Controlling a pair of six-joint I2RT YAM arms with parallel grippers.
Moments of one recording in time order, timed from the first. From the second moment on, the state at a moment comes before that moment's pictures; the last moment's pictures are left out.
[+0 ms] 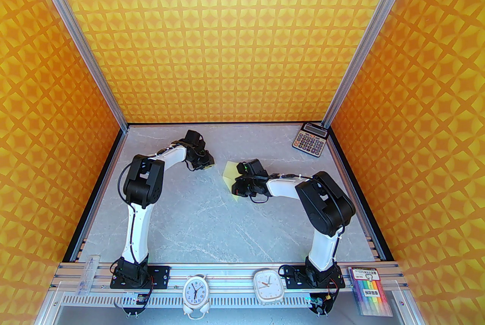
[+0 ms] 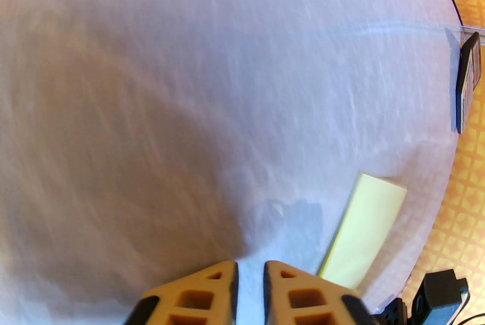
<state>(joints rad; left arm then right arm) -0.33 2.22 1.63 -0.50 0.47 -0.60 0.51 1.86 0.98 -0.12 -0.42 0.56</state>
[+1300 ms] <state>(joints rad) -0.48 2.11 1.40 -0.31 0.52 -0.69 0.48 1.95 1.18 -0.35 -0.30 0.44</state>
